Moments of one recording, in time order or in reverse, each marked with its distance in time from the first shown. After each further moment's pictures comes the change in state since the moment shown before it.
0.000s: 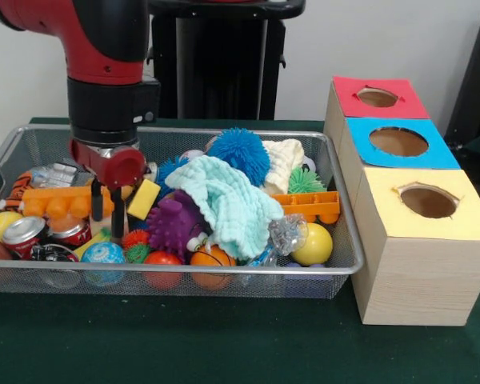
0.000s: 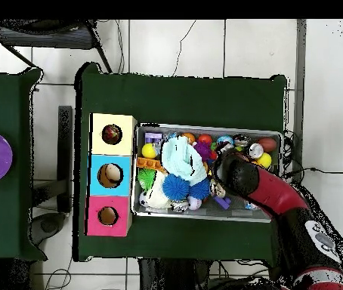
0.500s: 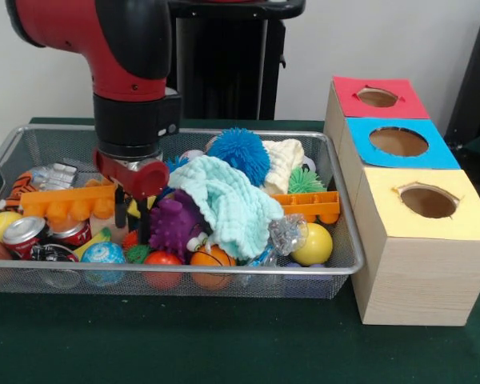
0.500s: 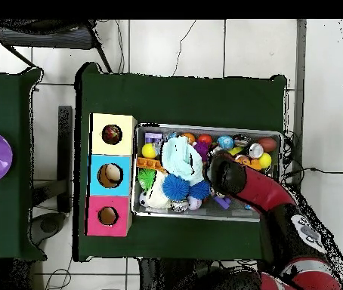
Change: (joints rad) arm 0.047 0.034 -0.016 -0.002 0.000 0.000 0.000
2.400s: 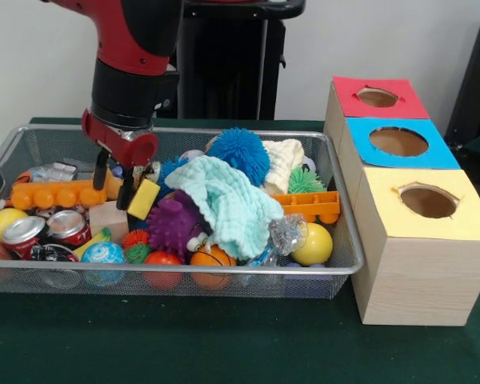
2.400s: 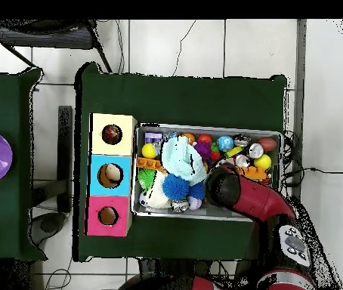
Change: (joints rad) arm 0.160 -0.018 -0.234 0.023 0.006 -0.001 0.000
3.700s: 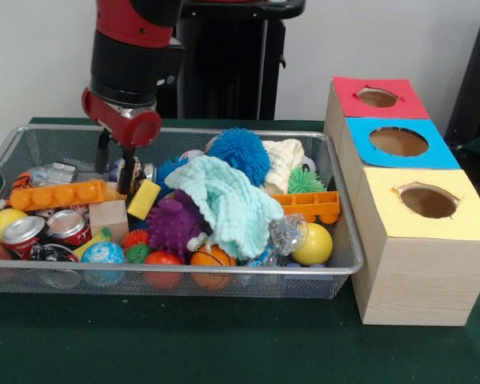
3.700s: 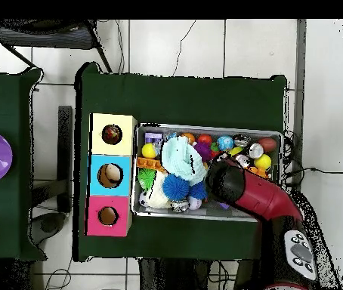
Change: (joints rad) arm 0.007 -0.073 0.001 -0.007 0.054 0.094 0.000
